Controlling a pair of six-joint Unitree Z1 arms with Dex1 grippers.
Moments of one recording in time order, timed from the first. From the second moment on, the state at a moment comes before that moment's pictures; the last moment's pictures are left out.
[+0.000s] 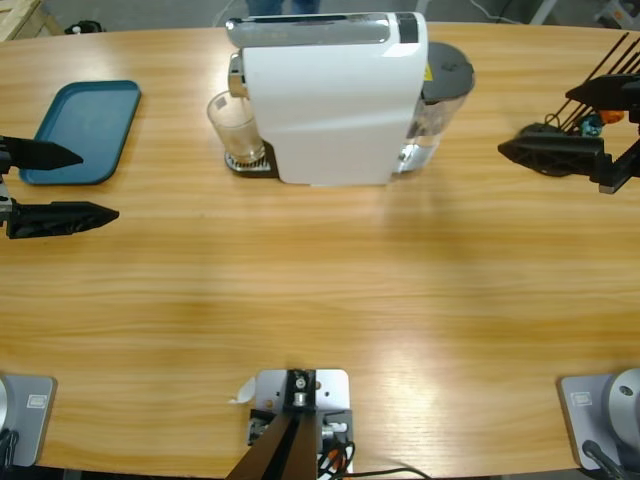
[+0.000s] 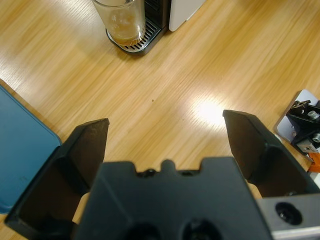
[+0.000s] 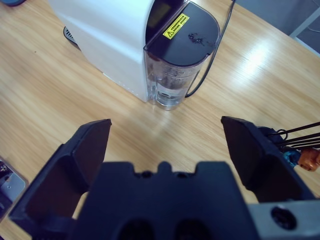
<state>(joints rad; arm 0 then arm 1) -0.53 1.19 -0.82 0.48 -0.25 0.21 0.74 1.13 -0.86 0.45 -0.14 0.02</state>
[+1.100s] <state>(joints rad) -0.53 1.20 -0.82 0.45 -0.25 0.21 0.74 1.13 -0.85 0.43 -0.11 0.02</state>
